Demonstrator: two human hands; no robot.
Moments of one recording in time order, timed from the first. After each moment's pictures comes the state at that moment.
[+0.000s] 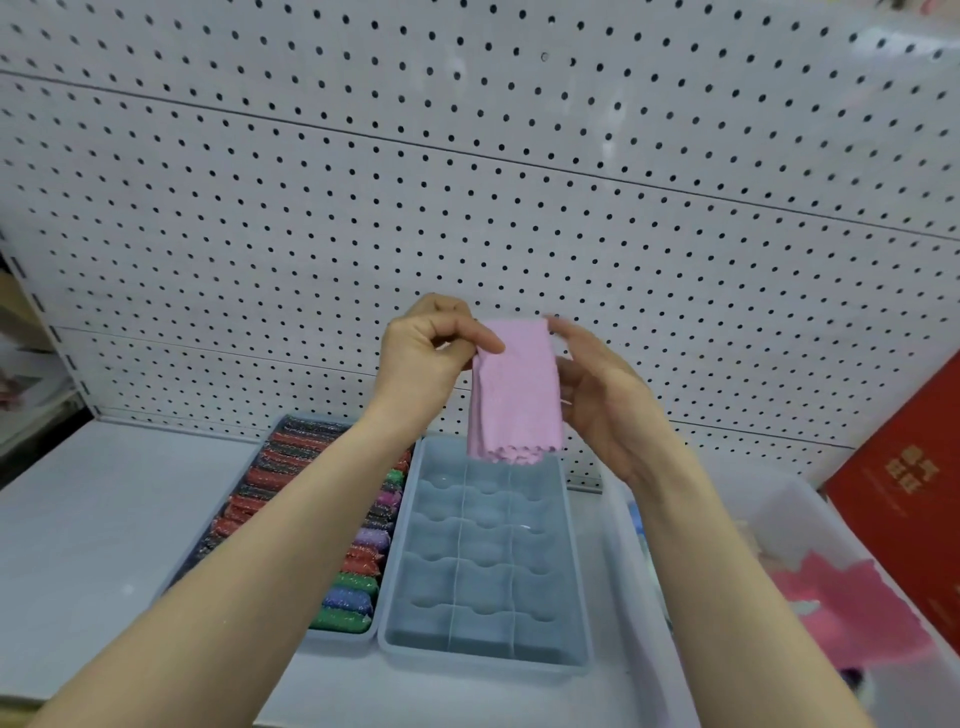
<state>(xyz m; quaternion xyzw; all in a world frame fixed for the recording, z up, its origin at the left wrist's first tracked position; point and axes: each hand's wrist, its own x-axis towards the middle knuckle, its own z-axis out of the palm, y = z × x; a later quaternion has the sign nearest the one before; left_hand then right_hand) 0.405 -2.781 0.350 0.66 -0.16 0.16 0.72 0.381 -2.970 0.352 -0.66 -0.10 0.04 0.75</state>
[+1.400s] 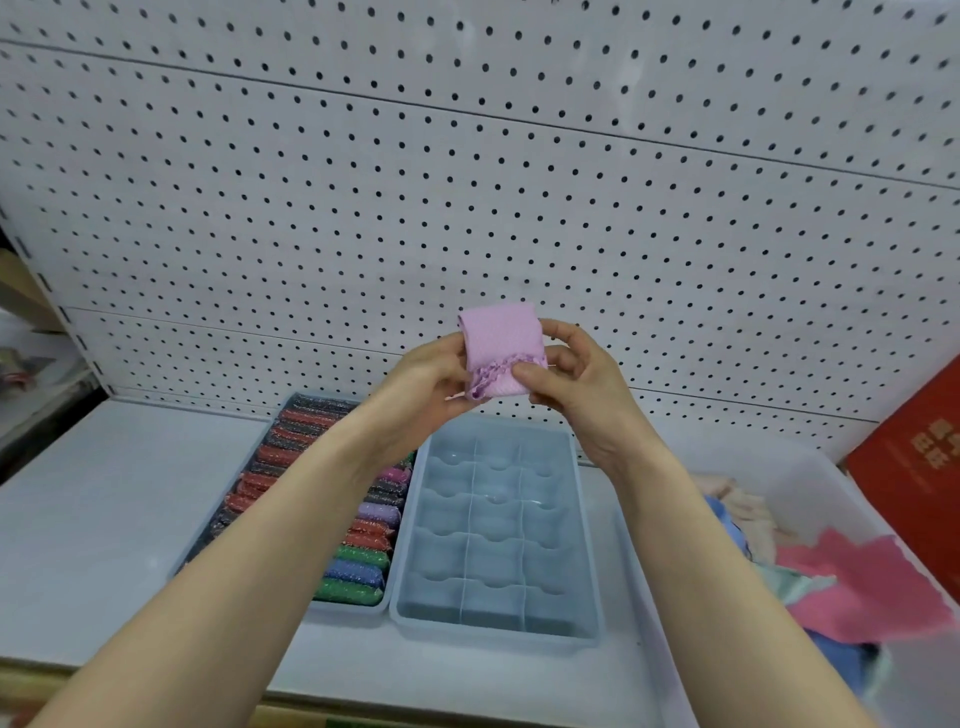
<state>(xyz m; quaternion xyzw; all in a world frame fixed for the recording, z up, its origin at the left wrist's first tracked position) 0.391 -2.763 0.319 0.60 -0.13 -0.16 0.77 0.390 -2.951 0.319 -0.70 -0.06 -0.01 0.71</state>
